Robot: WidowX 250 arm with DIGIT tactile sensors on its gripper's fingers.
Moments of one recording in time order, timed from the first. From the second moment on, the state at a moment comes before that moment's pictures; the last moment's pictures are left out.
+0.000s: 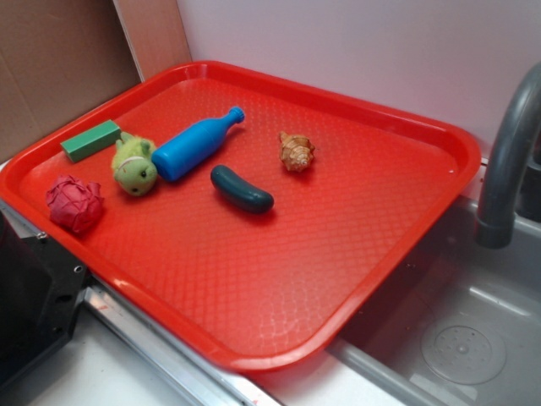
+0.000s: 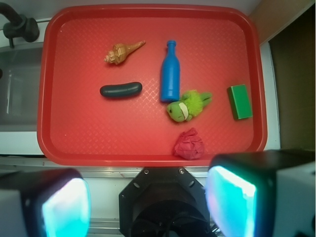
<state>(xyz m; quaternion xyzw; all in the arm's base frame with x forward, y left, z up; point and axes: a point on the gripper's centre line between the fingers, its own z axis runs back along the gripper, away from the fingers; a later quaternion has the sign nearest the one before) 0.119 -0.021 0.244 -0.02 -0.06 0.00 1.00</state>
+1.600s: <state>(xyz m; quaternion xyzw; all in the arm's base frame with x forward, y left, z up) 0.129 0.031 0.022 -0.01 0.04 -0.08 1.00</state>
